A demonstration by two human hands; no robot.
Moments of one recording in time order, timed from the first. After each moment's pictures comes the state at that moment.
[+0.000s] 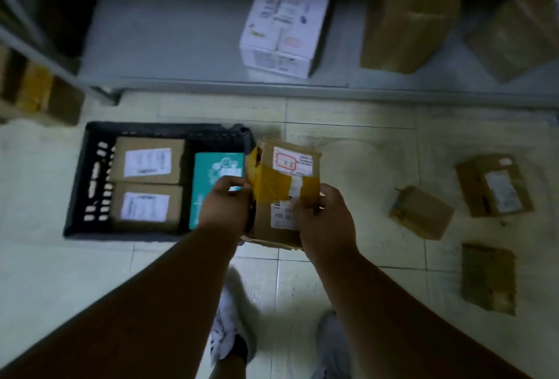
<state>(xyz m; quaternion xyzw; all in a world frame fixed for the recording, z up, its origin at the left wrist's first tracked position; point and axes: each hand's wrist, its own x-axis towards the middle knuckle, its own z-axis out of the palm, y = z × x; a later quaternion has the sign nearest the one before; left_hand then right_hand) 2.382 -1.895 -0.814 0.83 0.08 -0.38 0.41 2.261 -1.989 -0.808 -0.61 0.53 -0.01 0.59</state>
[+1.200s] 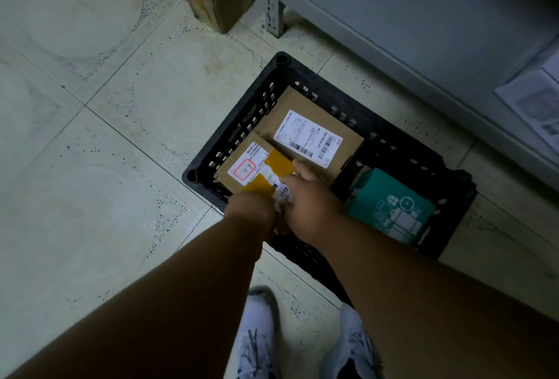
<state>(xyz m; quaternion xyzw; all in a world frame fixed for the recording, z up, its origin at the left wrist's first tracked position) 2.566 -1.662 -0.966 0.72 0.38 -0.40 0.43 2.554 -1.779 -0.974 -0.90 0.03 0.32 0.28</state>
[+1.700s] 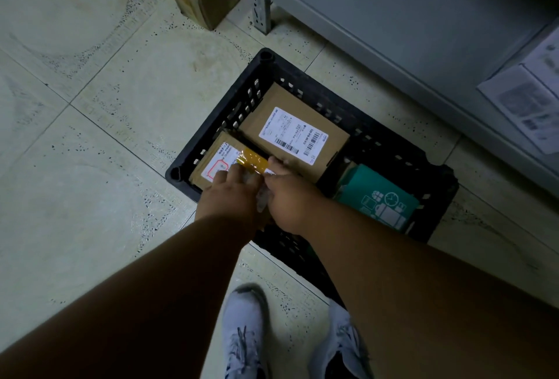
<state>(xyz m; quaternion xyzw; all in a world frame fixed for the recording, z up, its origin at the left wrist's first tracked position) 2.566 -1.652 -0.966 0.94 -0.11 -0.33 0.00 2.571 -1.779 -0.972 -0.89 -0.02 0.38 0.27</state>
